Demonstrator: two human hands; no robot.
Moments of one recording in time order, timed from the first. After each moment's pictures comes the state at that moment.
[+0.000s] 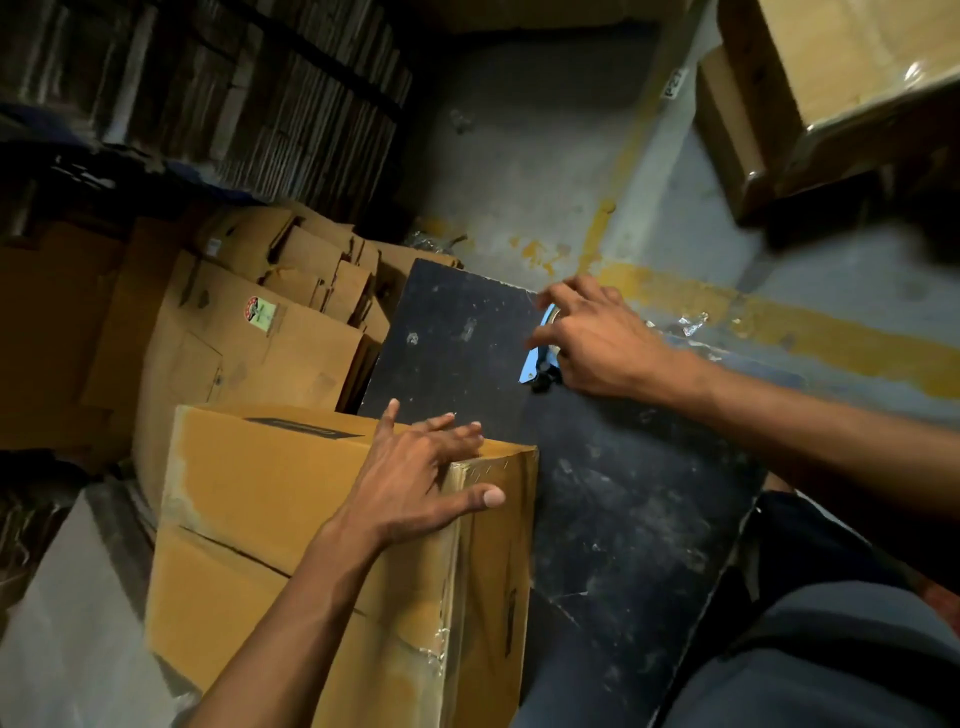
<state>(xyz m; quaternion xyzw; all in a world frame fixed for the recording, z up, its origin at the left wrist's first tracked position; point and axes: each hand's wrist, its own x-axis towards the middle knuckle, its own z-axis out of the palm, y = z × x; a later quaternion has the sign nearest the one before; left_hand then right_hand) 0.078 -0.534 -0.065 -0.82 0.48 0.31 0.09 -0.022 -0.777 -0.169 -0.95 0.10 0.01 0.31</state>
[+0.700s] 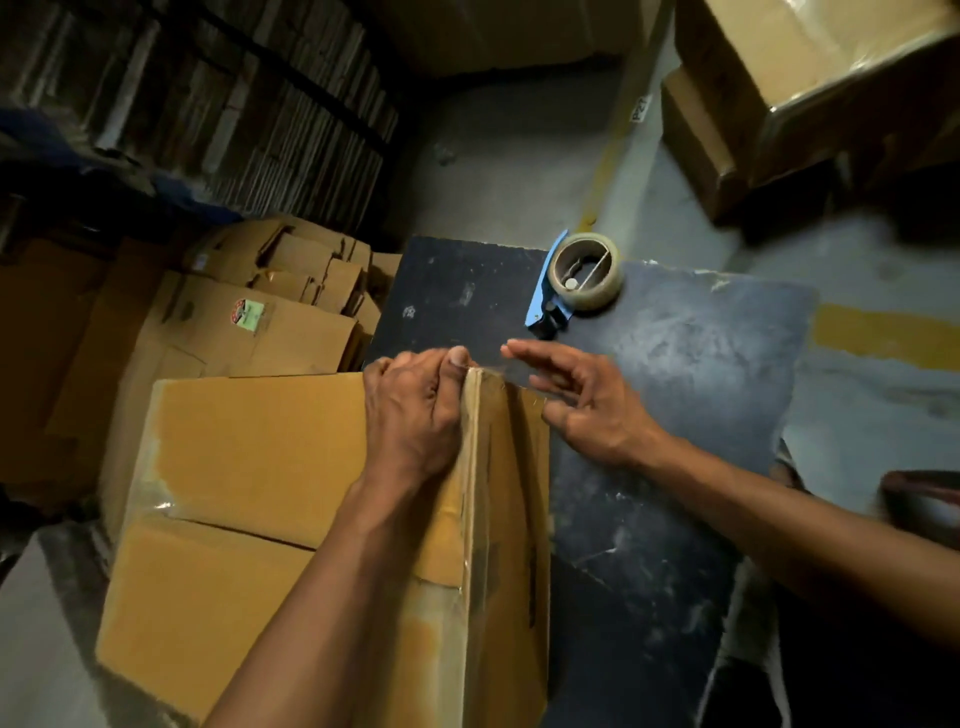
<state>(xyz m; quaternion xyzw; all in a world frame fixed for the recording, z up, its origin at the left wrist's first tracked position) 0.057 -0.491 -0.105 -0.88 0.45 0.07 -0.13 -0.089 -0.608 -0.192 -0.61 0.20 -0.16 0.75</state>
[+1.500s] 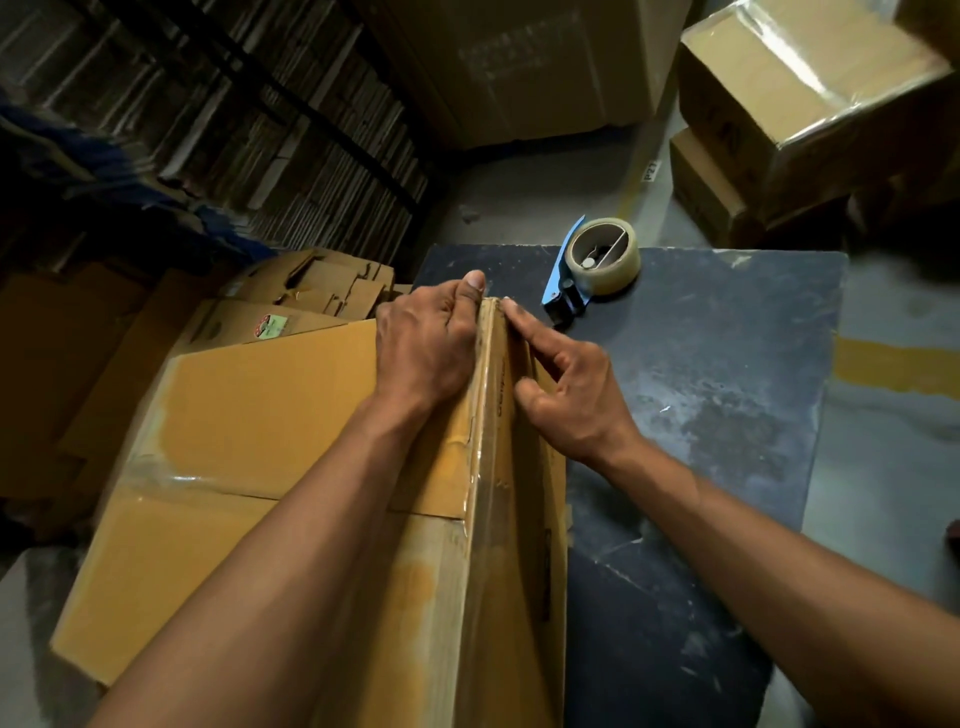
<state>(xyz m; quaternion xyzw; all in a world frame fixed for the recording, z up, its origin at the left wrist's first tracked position) 0.051 -0.490 -0.111 -0.87 0.45 0.02 -0.19 -0.079 -0.544 -0.208 -0.67 0.20 -0.32 0.64</state>
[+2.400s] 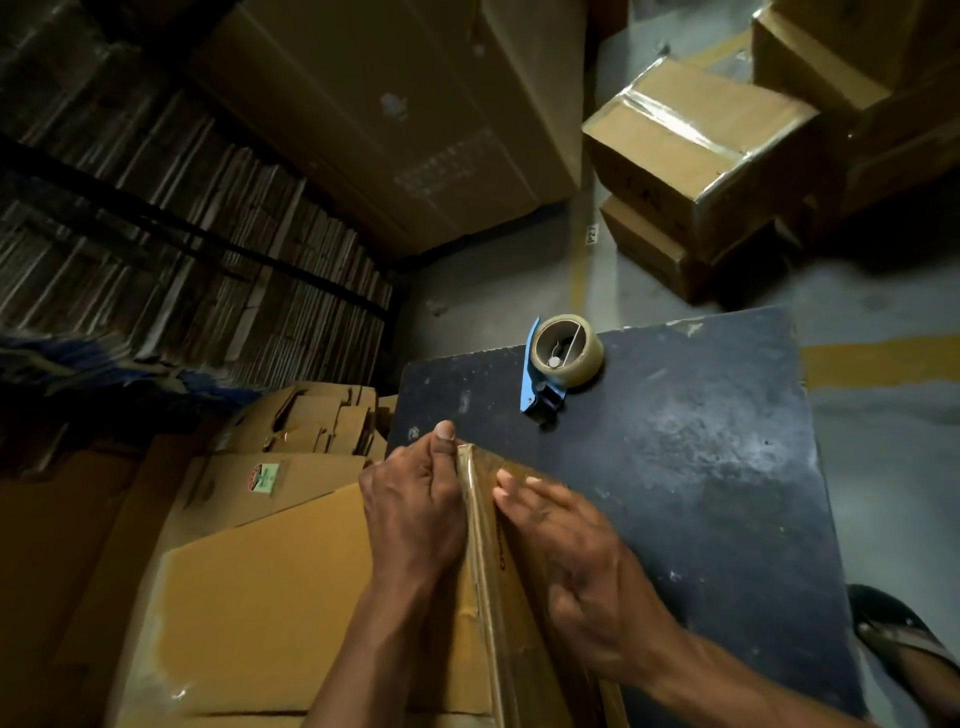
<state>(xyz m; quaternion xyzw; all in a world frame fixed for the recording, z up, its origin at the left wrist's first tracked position) 0.058 -0.490 -0.119 -0.86 0.46 0.01 -0.22 -0.104 -0.506 -0.217 -0.72 0.25 -0.30 0.57</state>
